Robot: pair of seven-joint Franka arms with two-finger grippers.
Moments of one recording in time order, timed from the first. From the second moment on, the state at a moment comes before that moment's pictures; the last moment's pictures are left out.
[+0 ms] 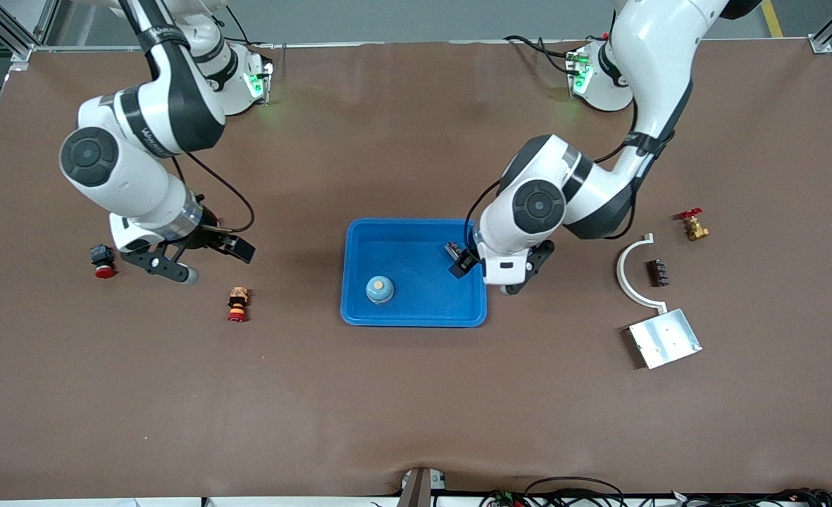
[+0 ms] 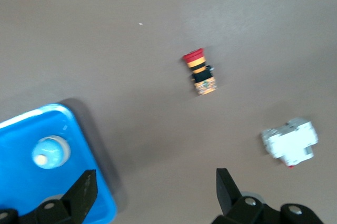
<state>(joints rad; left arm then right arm) -0.30 0.59 -0.38 -1.55 -0.03 2.04 -1.46 0.20 0.16 0.10 -1.90 0.04 2.06 0.69</state>
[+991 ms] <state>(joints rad) -0.36 0.74 -0.37 -1.55 0.04 2.12 -1.52 0.40 0.41 0.10 -1.75 -0.04 2.17 1.17</state>
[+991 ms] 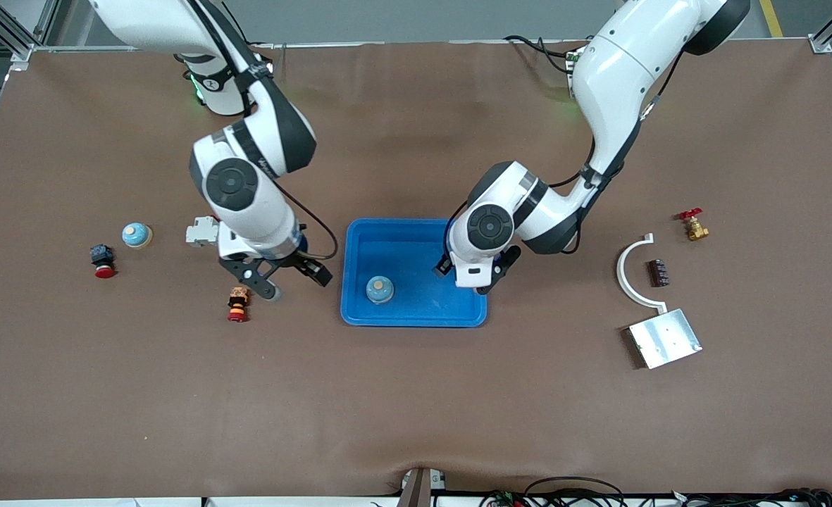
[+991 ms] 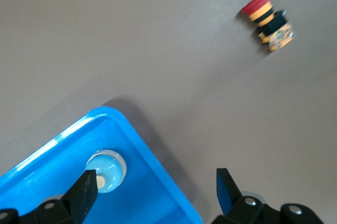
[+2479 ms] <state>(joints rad) -0.42 0.83 -0.33 -1.53 0.06 2.22 -1.54 0.52 0.74 0.10 -1.56 -0.16 2.38 1.48</state>
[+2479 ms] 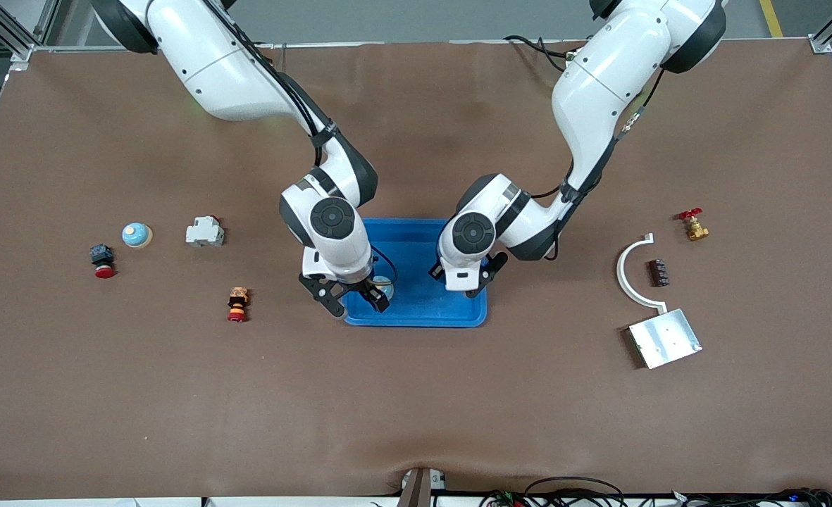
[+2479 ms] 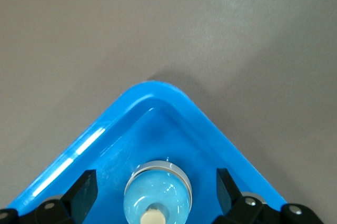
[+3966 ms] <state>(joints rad) -0.39 0.67 -0.31 -1.48 0.07 2.01 -1.45 0.54 0.81 0.10 -1.54 -0.16 2.44 1.53</state>
